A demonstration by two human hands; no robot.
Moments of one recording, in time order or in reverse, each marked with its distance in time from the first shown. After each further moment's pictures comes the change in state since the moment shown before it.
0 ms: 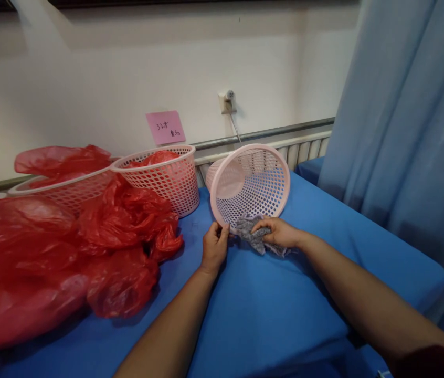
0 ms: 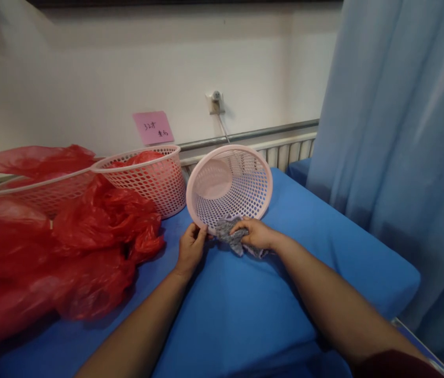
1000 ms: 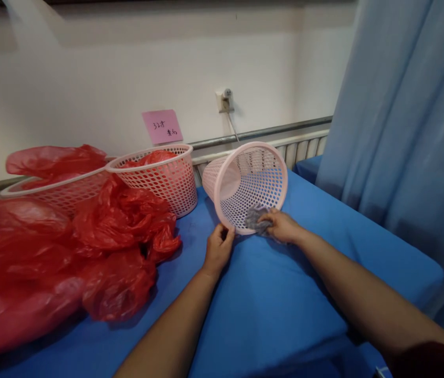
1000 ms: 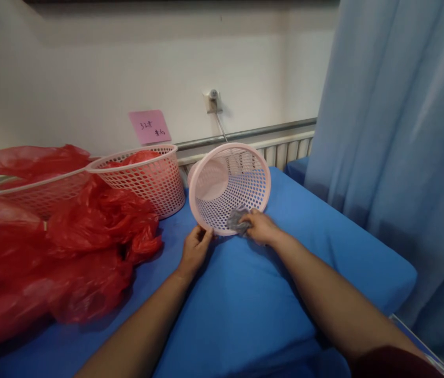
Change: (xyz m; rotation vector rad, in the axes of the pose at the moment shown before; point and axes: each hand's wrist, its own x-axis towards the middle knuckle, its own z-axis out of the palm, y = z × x) left_hand -0.004 -0.004 0.008 -0.027 -0.079 -0.020; right_hand 0.003 0.017 -0.011 -0.074 0.169 0.141
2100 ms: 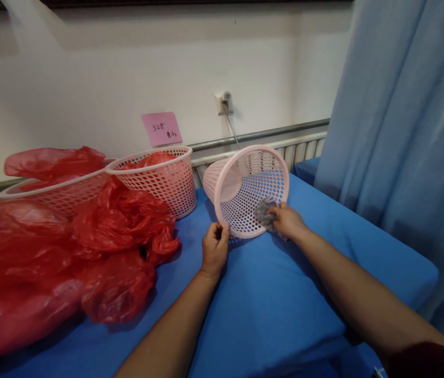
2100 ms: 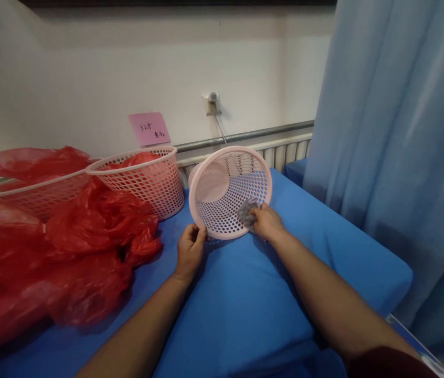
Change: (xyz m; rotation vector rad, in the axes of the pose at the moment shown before) left_hand -0.003 0.011 -0.003 0.041 0.078 0.065; right_hand -0.002 -0.004 -0.022 -0.251 0.088 0.109
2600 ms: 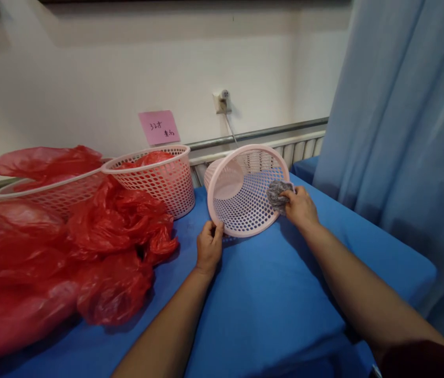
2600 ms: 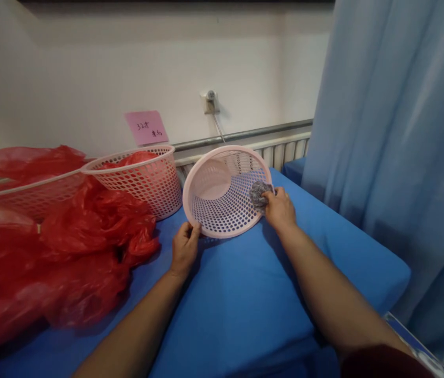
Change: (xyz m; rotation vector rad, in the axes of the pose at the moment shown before) left_hand 0.009 -0.001 -0.007 0.113 0.019 -0.016; right_hand 0.006 0.015 -0.023 -0.116 0.299 0.101
